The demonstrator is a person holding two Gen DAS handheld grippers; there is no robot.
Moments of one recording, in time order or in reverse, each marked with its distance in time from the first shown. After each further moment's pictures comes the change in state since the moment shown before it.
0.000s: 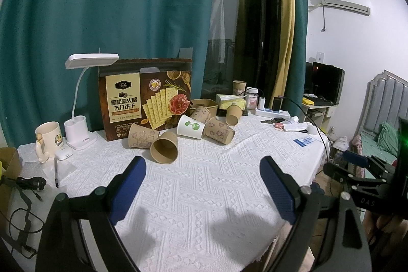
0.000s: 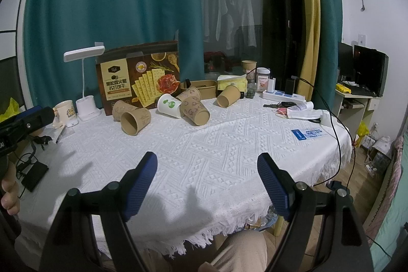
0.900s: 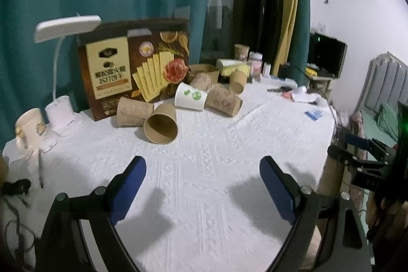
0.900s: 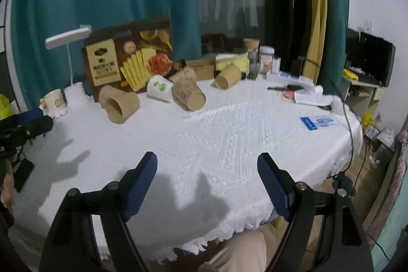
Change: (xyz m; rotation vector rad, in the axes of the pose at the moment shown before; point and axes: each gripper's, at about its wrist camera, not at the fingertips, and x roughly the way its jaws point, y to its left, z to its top) left arm 0.091 0.033 -0.008 0.035 0.220 -0.035; right arm 0.089 -0.021 0.001 0.013 0.137 0.006
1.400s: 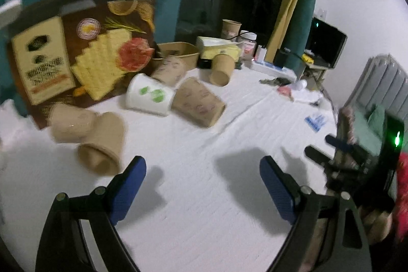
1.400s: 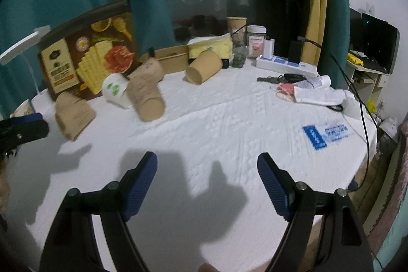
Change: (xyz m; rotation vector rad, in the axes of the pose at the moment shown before) left arm 0.141 -0.040 0.074 -0.064 0.173 -0.115; right arm 0.120 -0.082 0.056 0.043 0.072 -0.021
